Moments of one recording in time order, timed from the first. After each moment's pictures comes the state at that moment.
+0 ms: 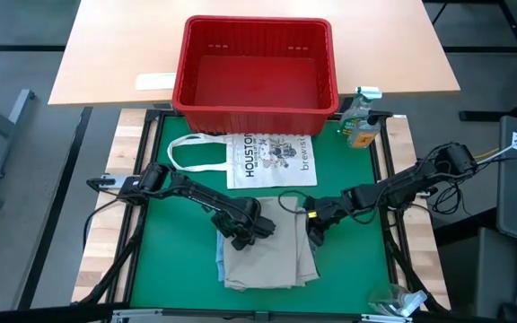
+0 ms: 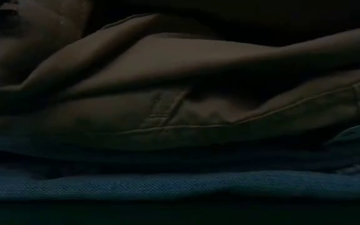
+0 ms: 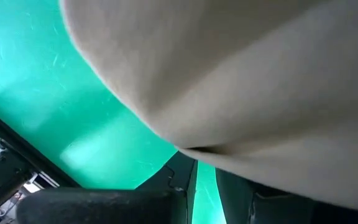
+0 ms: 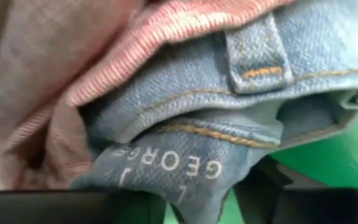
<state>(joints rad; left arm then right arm) -0.26 2.18 1.76 -1.51 0.04 -1.09 0.29 1.42 0.55 0.09 -0.14 0.84</state>
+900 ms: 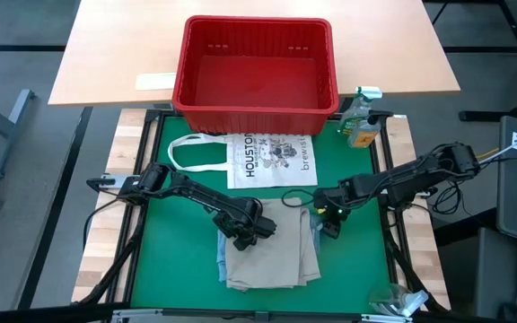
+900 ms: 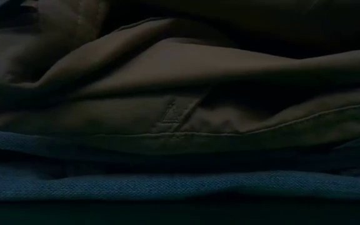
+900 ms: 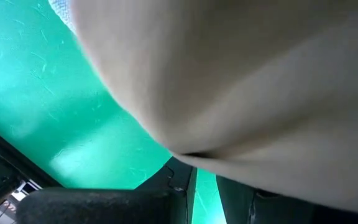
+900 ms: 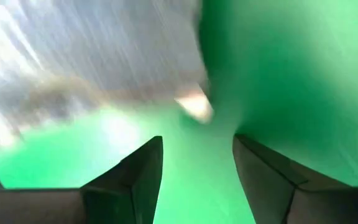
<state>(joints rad) -0.26 2.18 1.76 -1.47 0.04 -1.09 0.16 1.39 0.60 -0.49 -0.35 0.66</state>
